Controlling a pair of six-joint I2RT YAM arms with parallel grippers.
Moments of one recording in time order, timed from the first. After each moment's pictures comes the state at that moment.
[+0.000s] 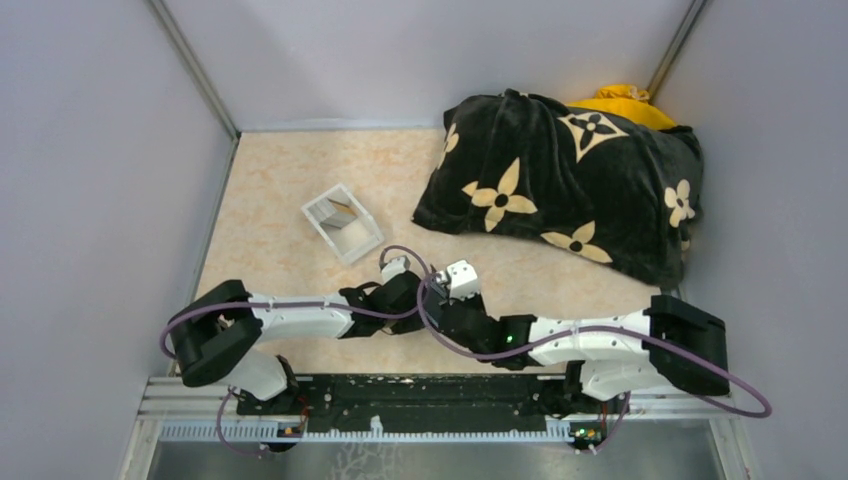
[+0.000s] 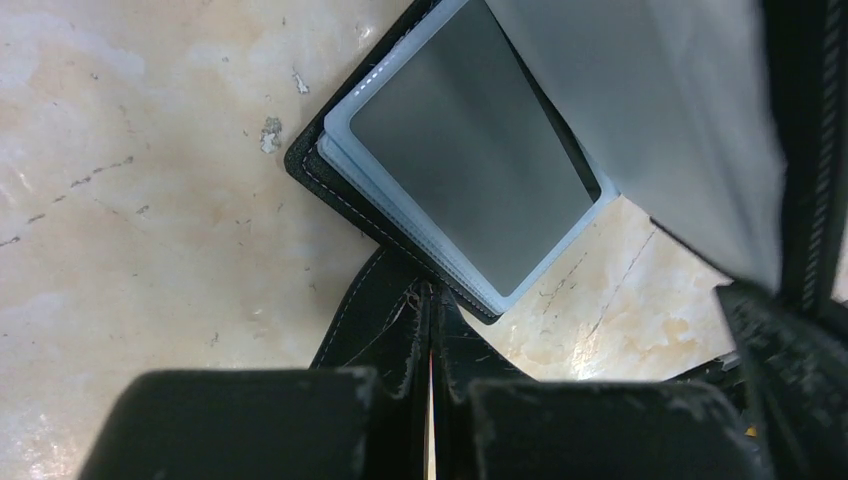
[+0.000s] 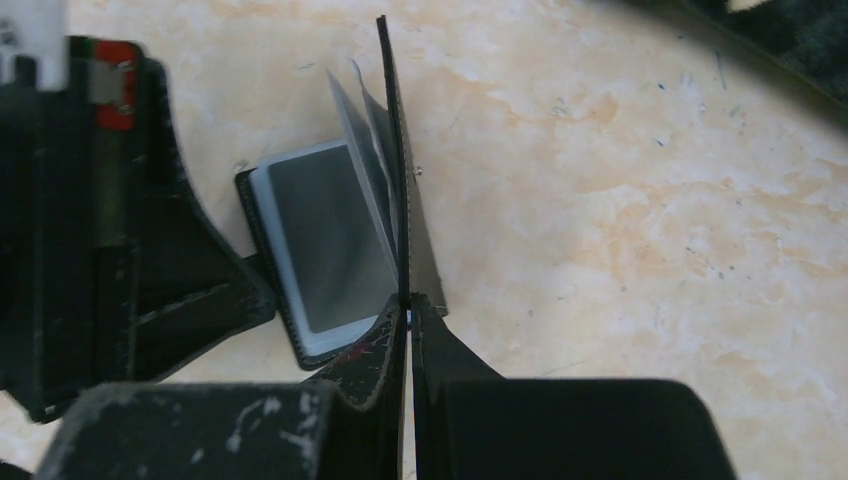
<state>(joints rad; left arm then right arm) -1.06 1.49 0.64 -0.09 -0.21 -1.13 1.28 1.20 0.52 -0.03 0.77 0.50</state>
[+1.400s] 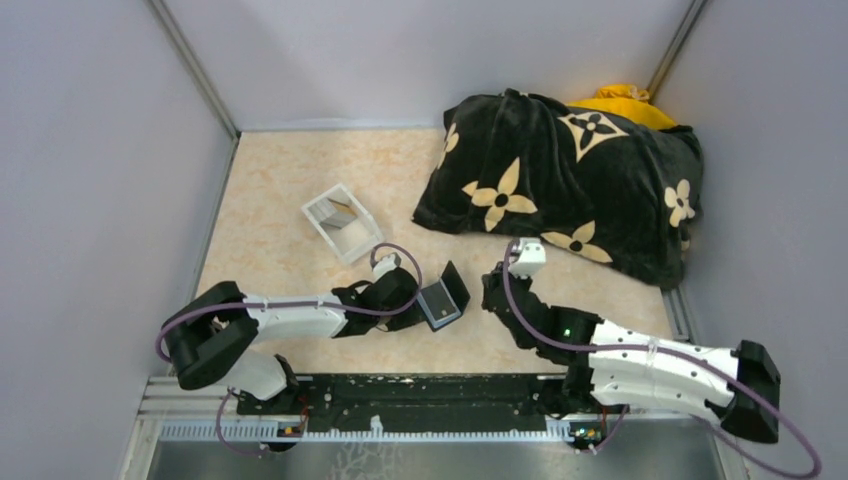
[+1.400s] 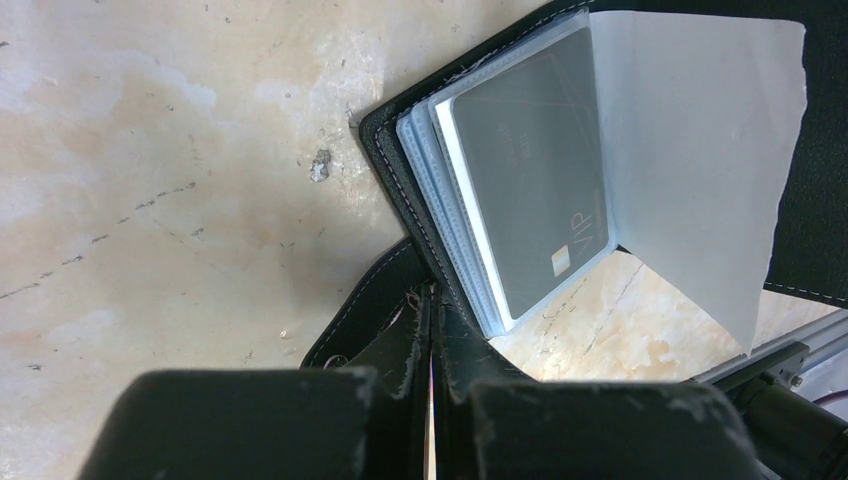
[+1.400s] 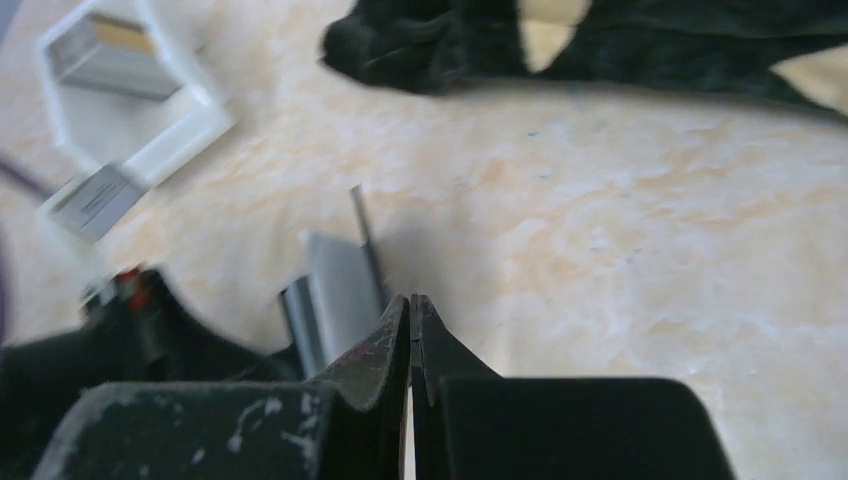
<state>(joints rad) -1.01 1.46 0.59 -0.03 -0.20 -1.16 1.24 0.81 0.53 -0.25 0.86 0.73</state>
